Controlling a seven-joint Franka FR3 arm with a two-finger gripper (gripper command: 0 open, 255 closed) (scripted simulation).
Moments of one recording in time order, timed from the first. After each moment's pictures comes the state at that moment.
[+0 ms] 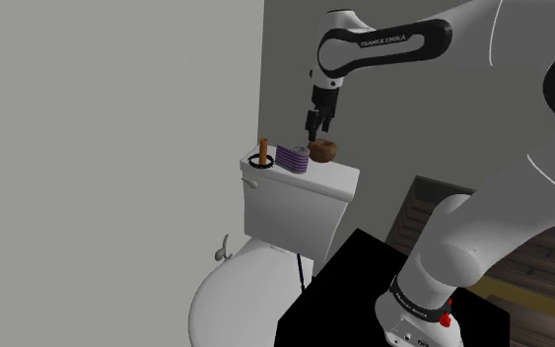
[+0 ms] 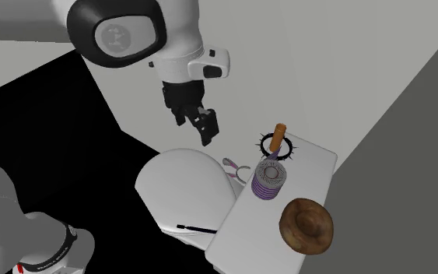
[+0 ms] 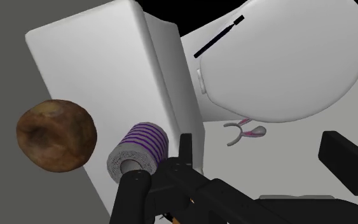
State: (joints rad) arm 0.01 -0.37 -0.20 -2.19 -0.15 1.84 -0.23
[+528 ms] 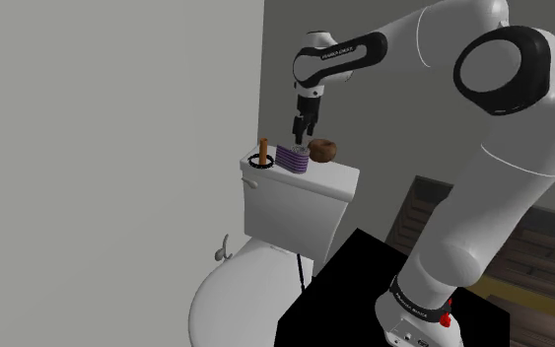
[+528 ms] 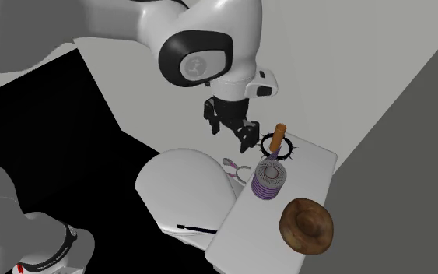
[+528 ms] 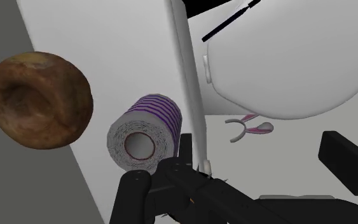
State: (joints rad) arm 0.01 -0.06 -0.28 -2.00 -0.06 1.93 -0.42
